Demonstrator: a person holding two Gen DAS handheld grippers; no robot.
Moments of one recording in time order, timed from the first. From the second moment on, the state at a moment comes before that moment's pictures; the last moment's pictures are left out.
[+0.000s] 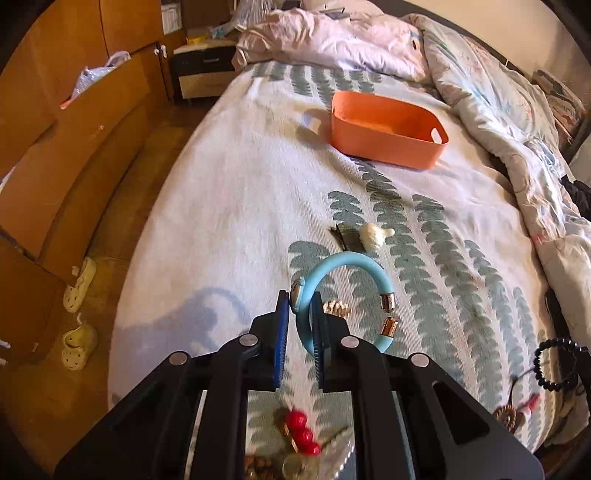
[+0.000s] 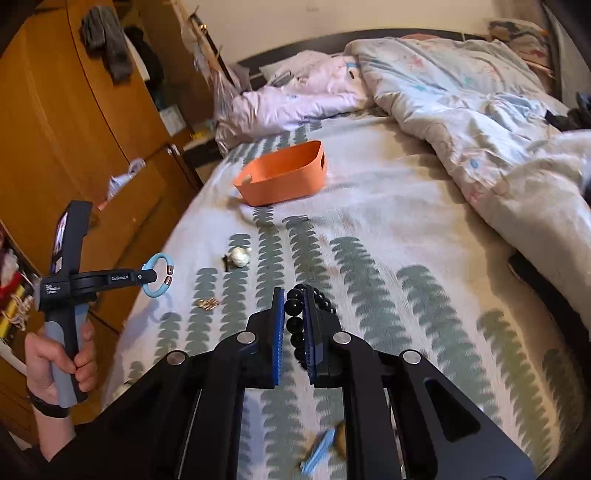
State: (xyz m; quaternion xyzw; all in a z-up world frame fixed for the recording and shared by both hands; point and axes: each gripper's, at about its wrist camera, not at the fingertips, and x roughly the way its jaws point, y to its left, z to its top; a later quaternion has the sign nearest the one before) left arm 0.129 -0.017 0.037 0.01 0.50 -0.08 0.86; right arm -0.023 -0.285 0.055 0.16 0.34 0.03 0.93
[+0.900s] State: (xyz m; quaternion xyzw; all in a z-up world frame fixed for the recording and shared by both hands) left arm 0.025 0.034 -0.023 -0.03 0.53 -0.06 0.84; right arm -0.109 -0.274 0.007 0.14 0.34 -0.06 0.93
